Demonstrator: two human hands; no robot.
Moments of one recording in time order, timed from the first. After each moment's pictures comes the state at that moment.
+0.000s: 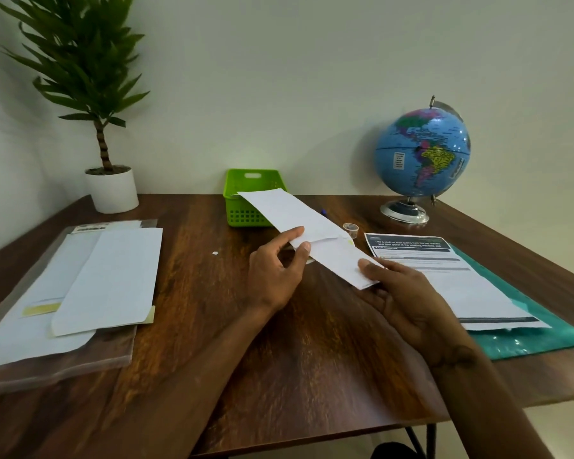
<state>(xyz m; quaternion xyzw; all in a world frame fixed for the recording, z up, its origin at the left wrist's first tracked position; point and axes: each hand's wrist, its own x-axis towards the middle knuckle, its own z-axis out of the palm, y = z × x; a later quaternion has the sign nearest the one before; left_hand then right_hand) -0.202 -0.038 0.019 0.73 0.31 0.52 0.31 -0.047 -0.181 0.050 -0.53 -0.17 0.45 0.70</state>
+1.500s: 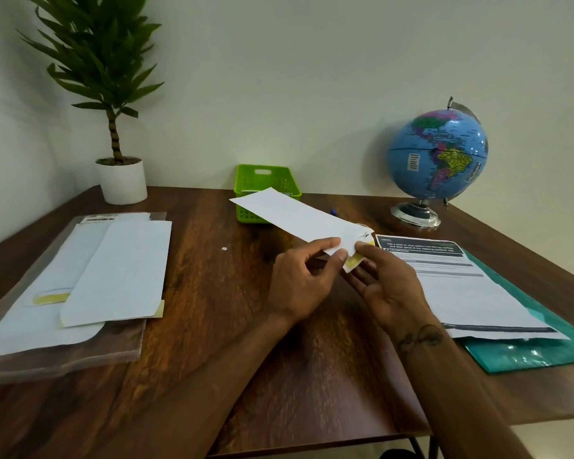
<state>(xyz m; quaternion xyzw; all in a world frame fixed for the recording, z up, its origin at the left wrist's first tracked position) -0.194 -0.054 0.016 0.76 0.24 0.52 0.32 -0.075 -0.134 0.057 -0.49 -0.08 0.40 0.77</state>
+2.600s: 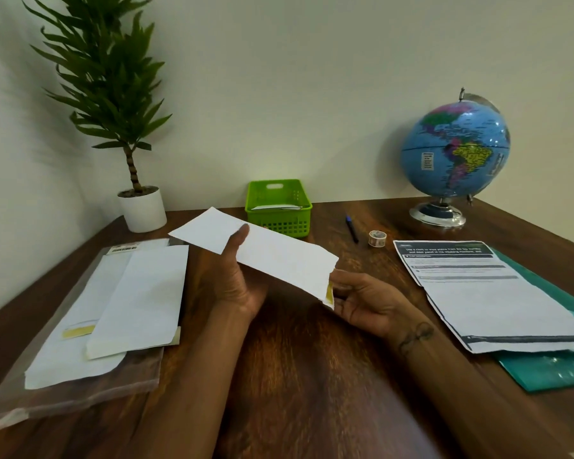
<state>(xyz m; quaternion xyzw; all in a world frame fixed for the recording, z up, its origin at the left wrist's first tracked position) -0.245 0.025 0.030 0.32 0.12 0.56 0.75 -0.062 -0.087 0.017 -0.37 -0.15 0.67 0.62</state>
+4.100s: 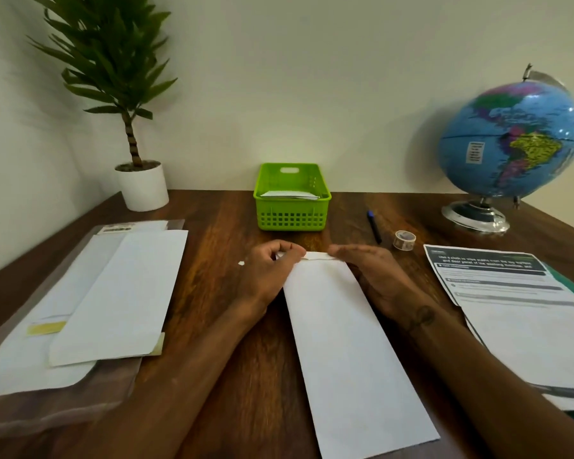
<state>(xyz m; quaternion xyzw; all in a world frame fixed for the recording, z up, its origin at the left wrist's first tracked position) -0.212 0.058 0.003 0.65 0.39 0.46 0.46 -0.036 -0.016 0.018 -0.56 -0.34 0.46 0.60</state>
